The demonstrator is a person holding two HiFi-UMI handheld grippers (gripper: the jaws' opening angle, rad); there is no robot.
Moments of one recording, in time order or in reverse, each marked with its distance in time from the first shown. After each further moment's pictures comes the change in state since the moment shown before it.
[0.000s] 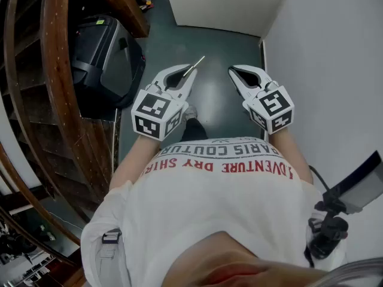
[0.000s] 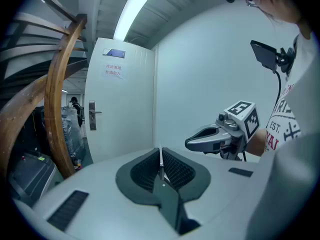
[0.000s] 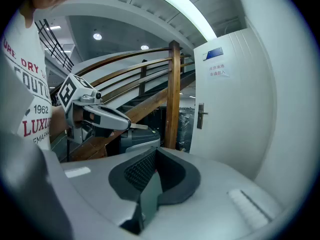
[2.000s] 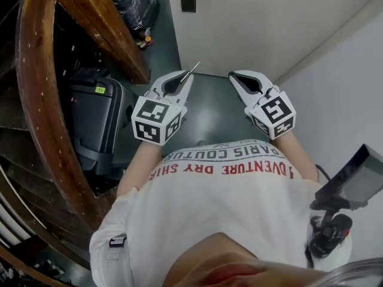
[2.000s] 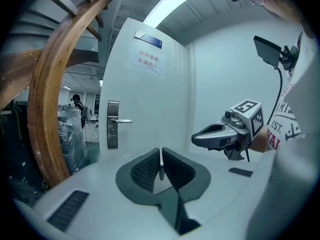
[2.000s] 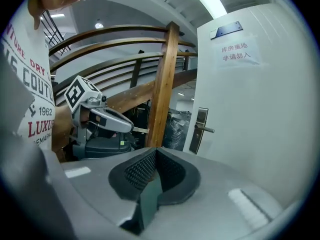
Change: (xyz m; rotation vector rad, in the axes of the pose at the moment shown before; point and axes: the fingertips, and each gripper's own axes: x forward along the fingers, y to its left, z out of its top) left arm 0.228 0.454 0.113 -0.054 -0.049 0.003; right arm 0.411 -0.253 0.158 -0.104 0.000 -0.020
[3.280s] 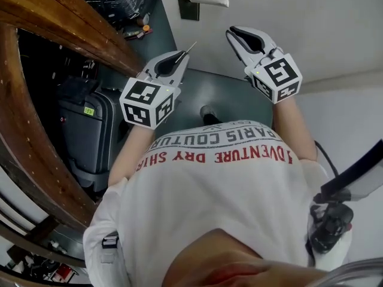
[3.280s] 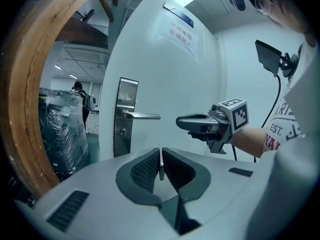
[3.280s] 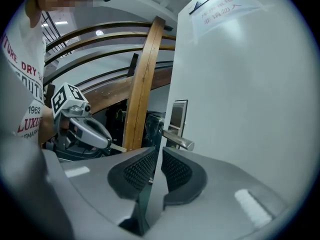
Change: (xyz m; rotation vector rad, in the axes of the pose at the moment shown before) left arm 0.214 0.174 0.023 -0.093 0.063 0.045; right arm 0.219 -0.245 0.007 -0.014 -0.089 0.065
